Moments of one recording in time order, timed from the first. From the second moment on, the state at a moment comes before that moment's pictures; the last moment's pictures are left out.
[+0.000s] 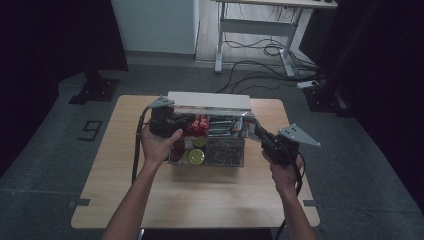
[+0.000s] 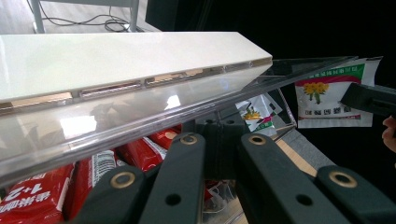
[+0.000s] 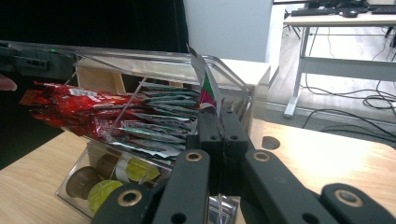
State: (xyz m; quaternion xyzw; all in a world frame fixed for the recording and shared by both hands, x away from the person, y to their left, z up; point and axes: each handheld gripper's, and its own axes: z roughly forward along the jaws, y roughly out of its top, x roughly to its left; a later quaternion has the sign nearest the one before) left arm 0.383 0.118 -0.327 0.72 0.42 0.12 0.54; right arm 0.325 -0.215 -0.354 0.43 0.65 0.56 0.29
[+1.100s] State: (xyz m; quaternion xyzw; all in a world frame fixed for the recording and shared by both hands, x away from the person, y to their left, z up) left arm 0.381 0.119 -0.328 0.72 0.42 0.12 0.54; right arm 0.313 -0.252 -0.384 0.46 0.63 0.55 0.29
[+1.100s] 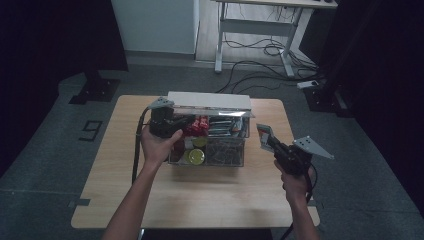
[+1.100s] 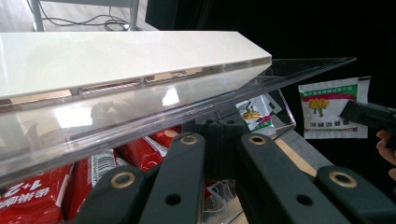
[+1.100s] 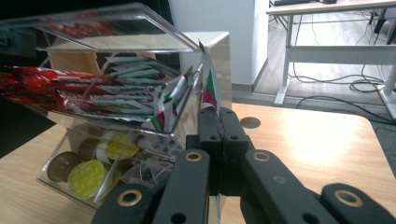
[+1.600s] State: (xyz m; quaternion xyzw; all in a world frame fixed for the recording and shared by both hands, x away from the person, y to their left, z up) left arm 0.381 0.119 -0.328 0.72 0.42 0.12 0.54; right arm 0.315 -0.261 -0.405 0.48 0.63 0.54 0.28
